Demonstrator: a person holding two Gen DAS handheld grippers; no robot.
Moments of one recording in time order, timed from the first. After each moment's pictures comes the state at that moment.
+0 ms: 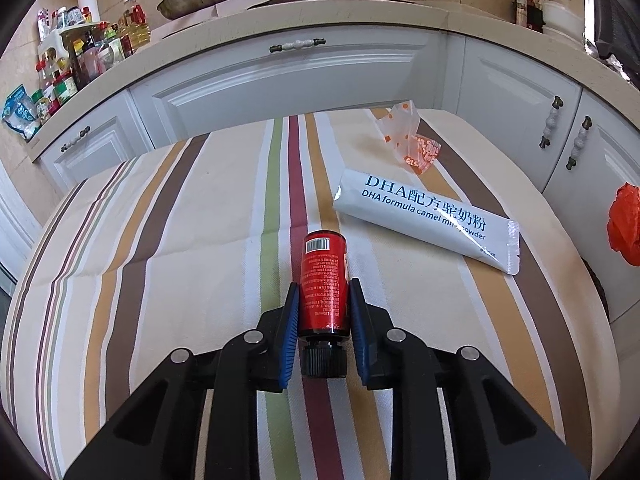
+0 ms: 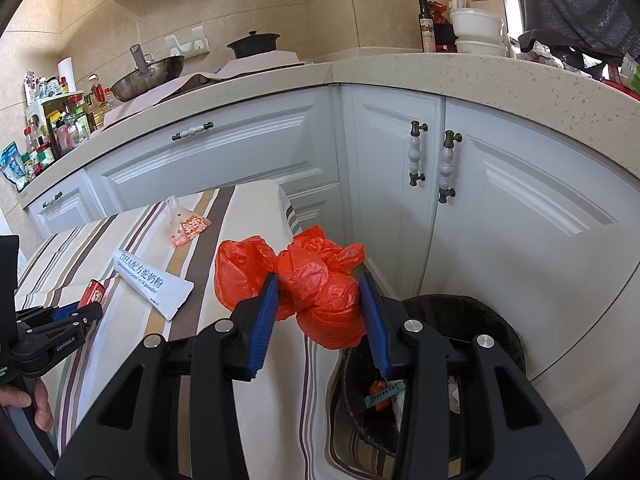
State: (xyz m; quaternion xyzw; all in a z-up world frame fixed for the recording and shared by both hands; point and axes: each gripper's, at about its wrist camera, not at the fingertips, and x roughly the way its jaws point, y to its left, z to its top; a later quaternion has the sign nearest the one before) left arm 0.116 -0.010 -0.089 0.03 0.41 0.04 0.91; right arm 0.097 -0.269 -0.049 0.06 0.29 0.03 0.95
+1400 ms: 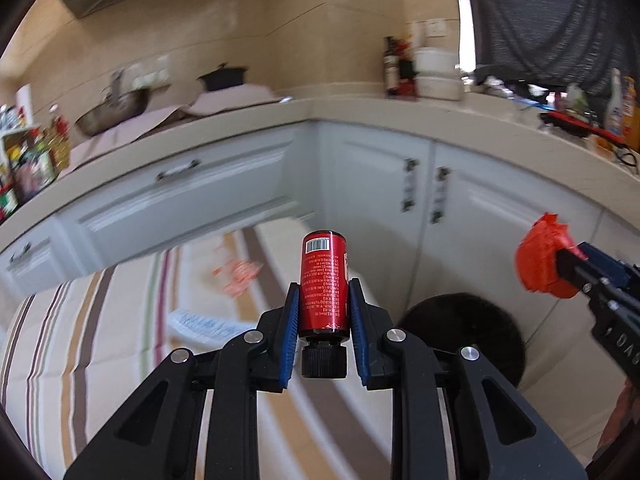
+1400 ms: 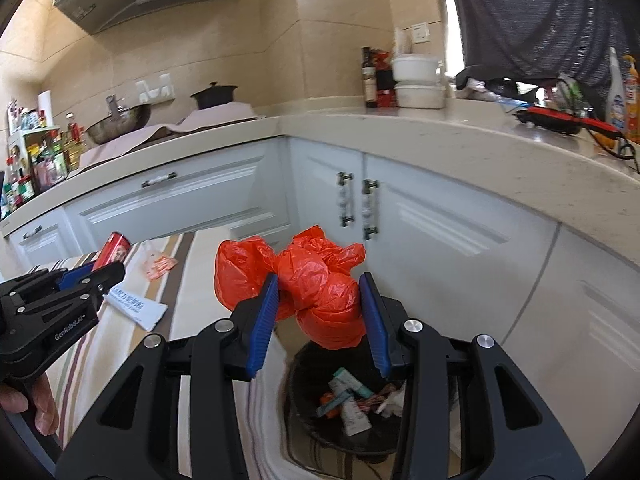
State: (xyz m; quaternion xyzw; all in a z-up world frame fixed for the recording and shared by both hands) left arm 0.080 -0.137 -0.012 0.08 0.26 -0.13 0.95; right arm 0.021 -0.324 -0.009 0.06 0.22 -0.06 0.97
